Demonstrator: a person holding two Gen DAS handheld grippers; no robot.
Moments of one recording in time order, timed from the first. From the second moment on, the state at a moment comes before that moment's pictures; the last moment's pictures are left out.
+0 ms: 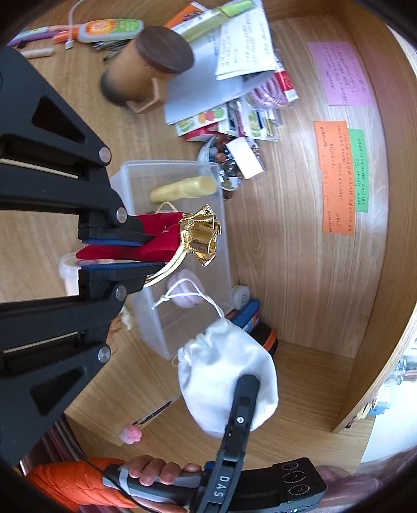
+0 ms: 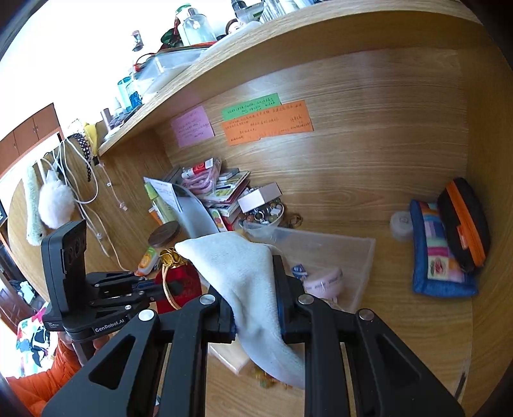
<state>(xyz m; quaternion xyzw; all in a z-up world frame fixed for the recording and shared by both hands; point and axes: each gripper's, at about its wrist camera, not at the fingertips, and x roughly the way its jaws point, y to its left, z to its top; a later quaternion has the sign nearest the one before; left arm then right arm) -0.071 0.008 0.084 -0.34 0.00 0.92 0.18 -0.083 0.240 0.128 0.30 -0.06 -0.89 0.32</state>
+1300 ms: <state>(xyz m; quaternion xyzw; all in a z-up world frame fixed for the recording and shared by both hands) -0.184 0.013 0.026 -0.40 -0.01 0.90 0.18 -0.199 0.157 0.029 0.40 0.06 -0.87 0.28</state>
